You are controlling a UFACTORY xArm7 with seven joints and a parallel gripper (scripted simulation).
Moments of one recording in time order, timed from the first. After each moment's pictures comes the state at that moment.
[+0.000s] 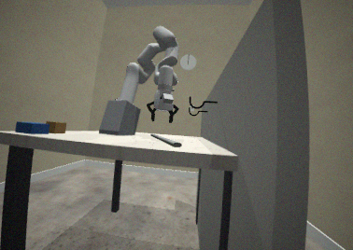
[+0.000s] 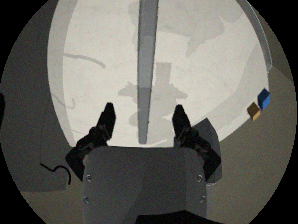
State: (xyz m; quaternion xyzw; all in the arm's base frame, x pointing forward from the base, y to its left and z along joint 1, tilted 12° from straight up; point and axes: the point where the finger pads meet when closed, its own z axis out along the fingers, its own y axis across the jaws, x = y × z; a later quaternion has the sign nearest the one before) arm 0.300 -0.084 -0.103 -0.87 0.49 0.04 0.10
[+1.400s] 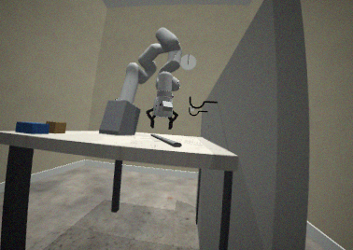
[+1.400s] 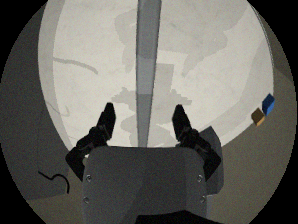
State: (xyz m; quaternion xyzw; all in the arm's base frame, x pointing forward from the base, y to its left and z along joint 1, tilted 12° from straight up) arm 0.301 -0.077 -0.137 -0.87 0.49 0.04 0.10
